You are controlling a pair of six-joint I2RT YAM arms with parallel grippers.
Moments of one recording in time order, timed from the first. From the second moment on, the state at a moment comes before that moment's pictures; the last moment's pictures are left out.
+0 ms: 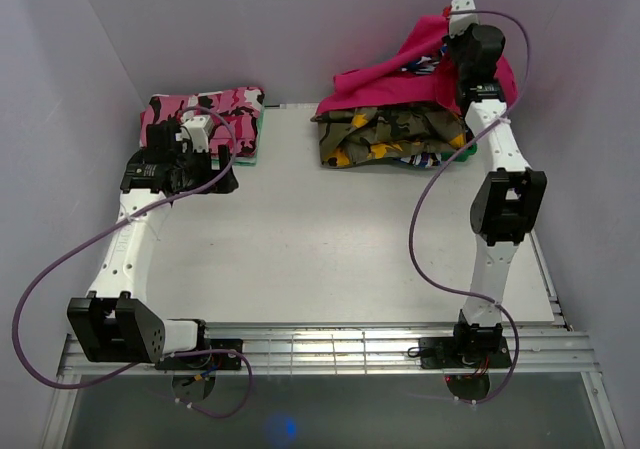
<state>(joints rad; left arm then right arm) -0.03 1.29 1.27 -0.77 0.26 -0.01 0.06 2.22 2.15 0.11 0.06 -0.53</state>
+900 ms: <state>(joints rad) 0.10 1.22 1.36 -0.72 0.54 -0.03 0.19 1.09 1.40 -0.08 -0.43 -0.24</state>
